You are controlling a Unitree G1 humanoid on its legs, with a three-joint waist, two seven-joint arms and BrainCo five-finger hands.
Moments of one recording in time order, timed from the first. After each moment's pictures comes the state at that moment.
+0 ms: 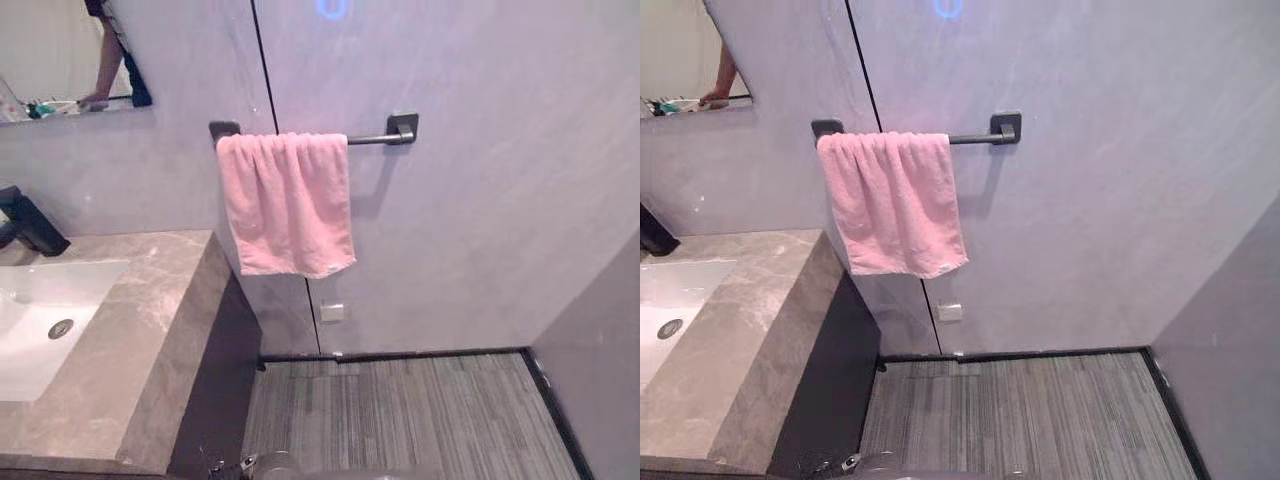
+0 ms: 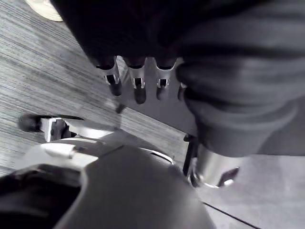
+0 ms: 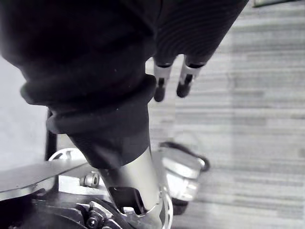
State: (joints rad) left arm 0.12 0.07 0.29 1.13 -0.10 -0.05 0.05; right arm 0.16 -0.21 0.02 1.28 0.02 -0.03 0.02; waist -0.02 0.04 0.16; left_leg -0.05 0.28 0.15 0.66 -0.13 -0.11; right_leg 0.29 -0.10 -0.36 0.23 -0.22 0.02
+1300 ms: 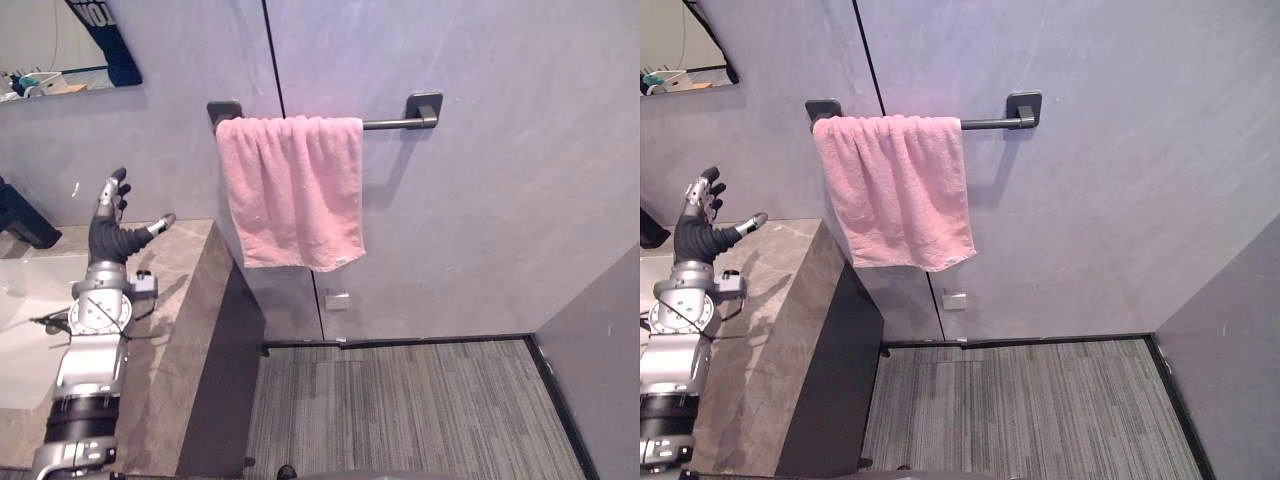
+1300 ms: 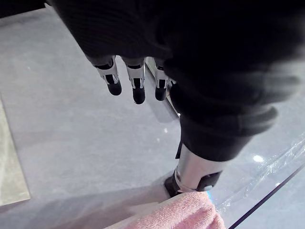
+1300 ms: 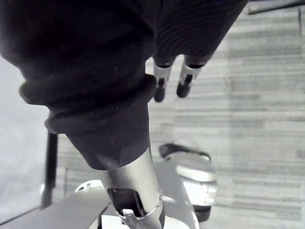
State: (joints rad) left arm -0.22 0.65 0.18 0.16 -0.17 -0.09 0.13; right arm 0.22 -0.24 0.01 1.12 0.00 -0.02 0.05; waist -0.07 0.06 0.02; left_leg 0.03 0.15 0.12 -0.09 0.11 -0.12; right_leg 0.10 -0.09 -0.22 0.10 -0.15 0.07
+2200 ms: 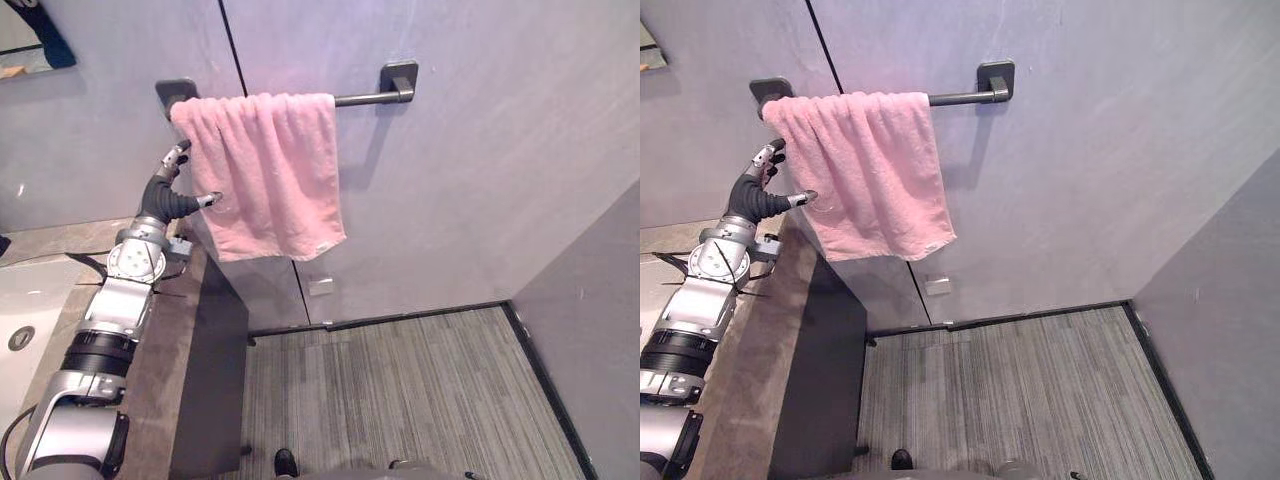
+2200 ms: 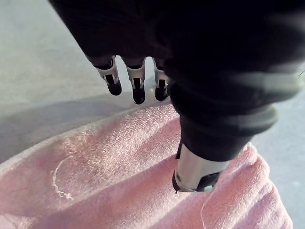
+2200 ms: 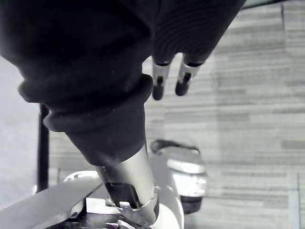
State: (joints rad) left arm -0.49 0.71 -0.08 0.33 -0.13 -0.08 0.10; right arm 0.21 -0.23 0.05 1.07 0.00 -0.03 0.05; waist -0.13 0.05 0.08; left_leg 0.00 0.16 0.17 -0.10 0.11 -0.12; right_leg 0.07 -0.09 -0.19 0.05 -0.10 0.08
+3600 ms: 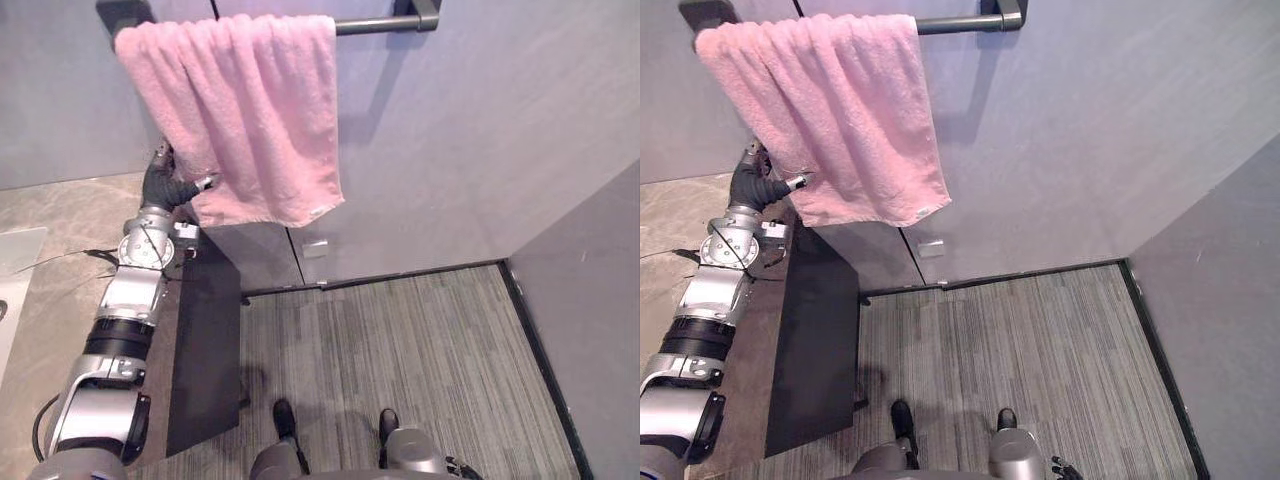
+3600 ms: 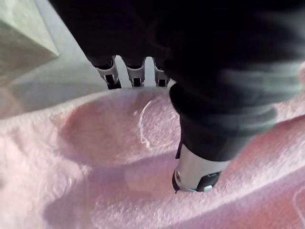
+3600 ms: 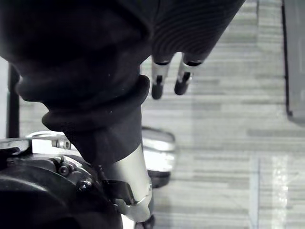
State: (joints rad) left arm -0.58 0.63 -0.06 0.41 -0.22 -0.08 0.13; right arm 0.19 -0.20 0.10 1.01 0.01 -0.04 0.05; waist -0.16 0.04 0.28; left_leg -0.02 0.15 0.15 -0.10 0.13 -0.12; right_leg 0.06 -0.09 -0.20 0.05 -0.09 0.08
